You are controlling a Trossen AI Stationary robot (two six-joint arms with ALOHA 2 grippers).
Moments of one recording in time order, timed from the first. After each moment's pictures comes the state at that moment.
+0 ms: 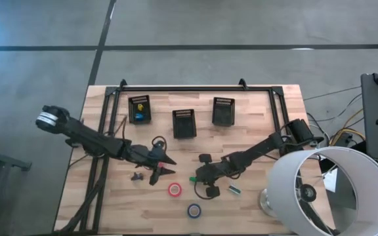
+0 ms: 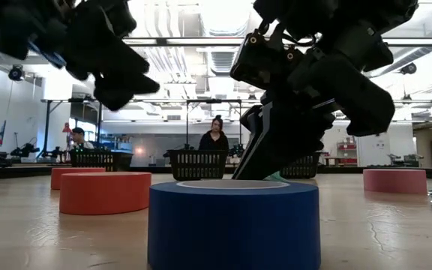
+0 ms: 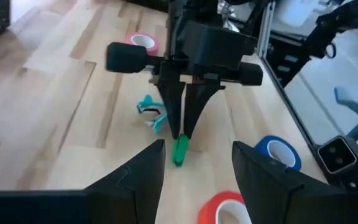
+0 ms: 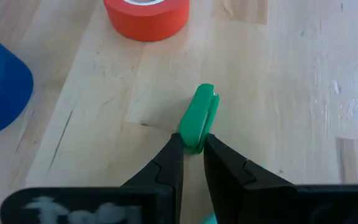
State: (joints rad) left arm -0.31 1.30 0.48 0.46 -0.10 -0.38; right arm 0.32 1.93 1.00 0.08 0.08 0.15
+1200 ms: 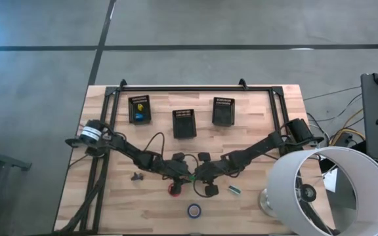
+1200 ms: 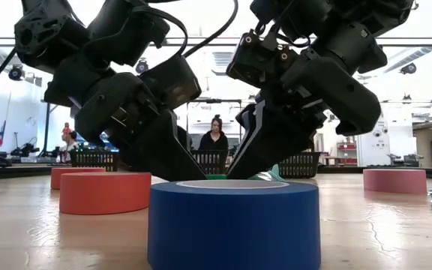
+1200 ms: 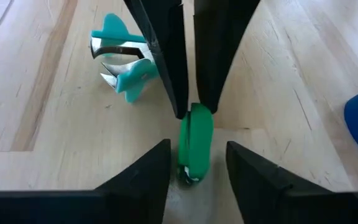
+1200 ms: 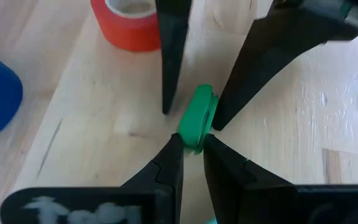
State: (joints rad) left arm -0.30 1.89 0.78 0.52 -0.06 -0.27; right arm 0.30 1.93 1.00 0.11 0.08 0.12
